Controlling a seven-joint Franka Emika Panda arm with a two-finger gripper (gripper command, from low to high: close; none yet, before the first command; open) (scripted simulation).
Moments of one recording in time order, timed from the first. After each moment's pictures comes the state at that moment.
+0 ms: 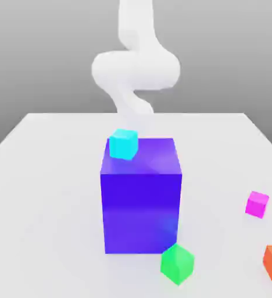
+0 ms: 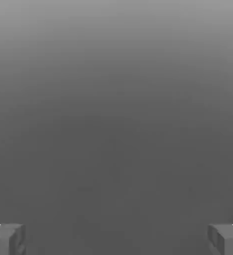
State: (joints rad) arm 0.04 -0.71 0.05 -2.34 0.00 2.35 0.80
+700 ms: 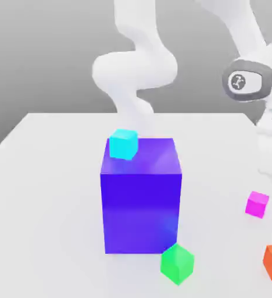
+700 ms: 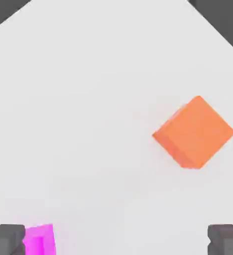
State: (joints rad) arm 0.43 0.06 0.48 -2.69 -0.15 2.79 0.88
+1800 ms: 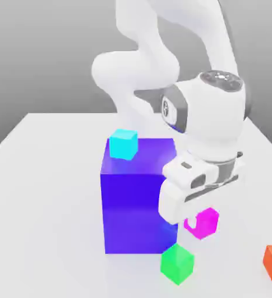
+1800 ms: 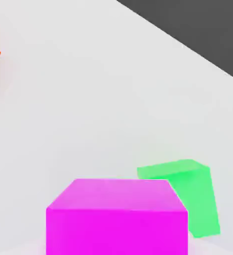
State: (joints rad) arm 0.04 0.07 0.16 -2.61 -0.03 2.67 0.49
